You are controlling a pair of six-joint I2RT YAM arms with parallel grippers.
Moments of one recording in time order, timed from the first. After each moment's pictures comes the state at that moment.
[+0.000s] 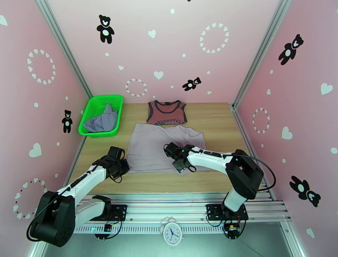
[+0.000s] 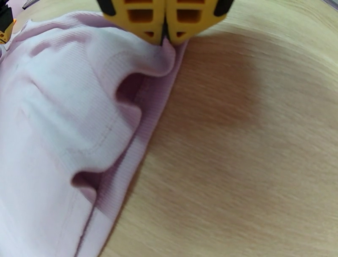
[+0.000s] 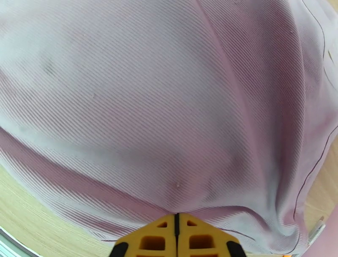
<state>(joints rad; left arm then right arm) -0.22 1.14 0.48 -0.53 0.09 -0.76 0.88 1.69 1.03 -0.76 0.28 0.21</state>
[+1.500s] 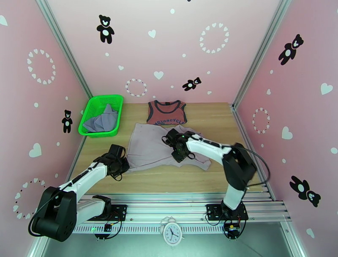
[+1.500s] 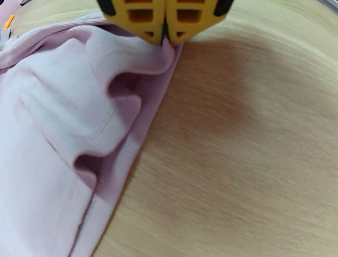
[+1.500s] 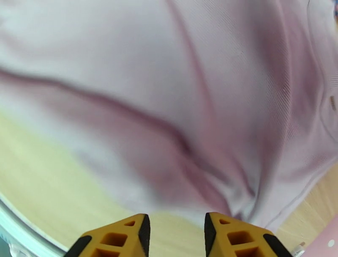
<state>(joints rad) -0.22 1.19 0.53 -0.56 0.06 -0.75 0.81 1.68 1.22 -0.89 0.15 -0.01</state>
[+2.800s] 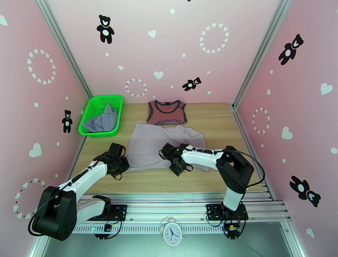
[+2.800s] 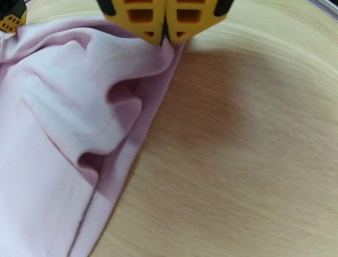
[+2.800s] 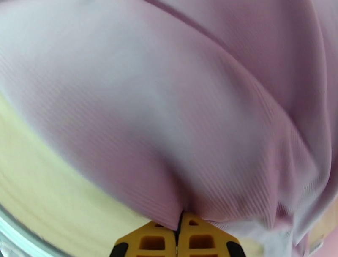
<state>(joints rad) -0.22 1.19 0.56 -0.60 0.04 -0.76 0.90 1.75 1.08 -0.89 0.13 0.11</state>
